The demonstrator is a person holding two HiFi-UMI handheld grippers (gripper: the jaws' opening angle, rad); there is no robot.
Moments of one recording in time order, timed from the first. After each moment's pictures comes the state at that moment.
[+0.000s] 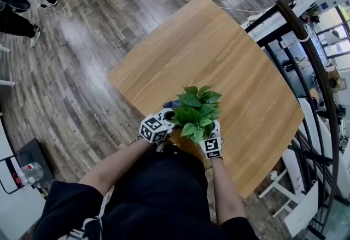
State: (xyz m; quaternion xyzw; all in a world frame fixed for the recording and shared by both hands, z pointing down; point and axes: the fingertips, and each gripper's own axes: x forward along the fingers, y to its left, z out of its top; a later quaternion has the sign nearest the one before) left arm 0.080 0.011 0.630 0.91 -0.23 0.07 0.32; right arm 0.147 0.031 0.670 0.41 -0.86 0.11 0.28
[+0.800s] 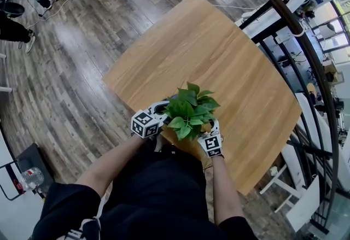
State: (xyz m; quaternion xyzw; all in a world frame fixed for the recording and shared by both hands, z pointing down) left arm 0.052 -0.021 0.628 0.91 -0.27 0.06 0.32; right arm 0.157 0.034 0.671 0.40 -0.86 0.12 0.29
